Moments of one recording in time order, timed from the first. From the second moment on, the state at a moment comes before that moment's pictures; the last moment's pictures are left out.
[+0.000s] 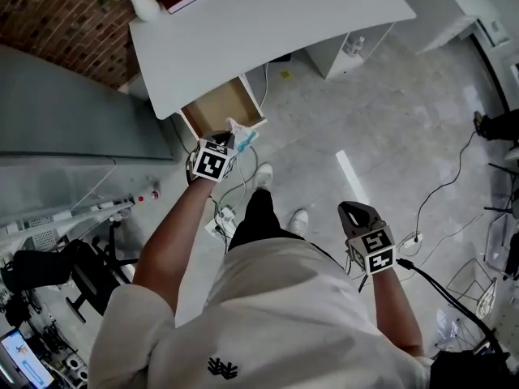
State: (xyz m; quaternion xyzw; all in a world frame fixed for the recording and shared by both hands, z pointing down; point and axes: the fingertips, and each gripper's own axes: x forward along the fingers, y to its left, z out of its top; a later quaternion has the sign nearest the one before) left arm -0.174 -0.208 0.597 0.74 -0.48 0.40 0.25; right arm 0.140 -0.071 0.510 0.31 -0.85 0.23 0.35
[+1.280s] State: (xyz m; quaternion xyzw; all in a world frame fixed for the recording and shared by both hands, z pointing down) left arm -0.005 0.010 0.427 0.82 -0.41 0.35 0.20; right arm 0.206 0.029 0.450 0.30 -0.89 0.18 0.30
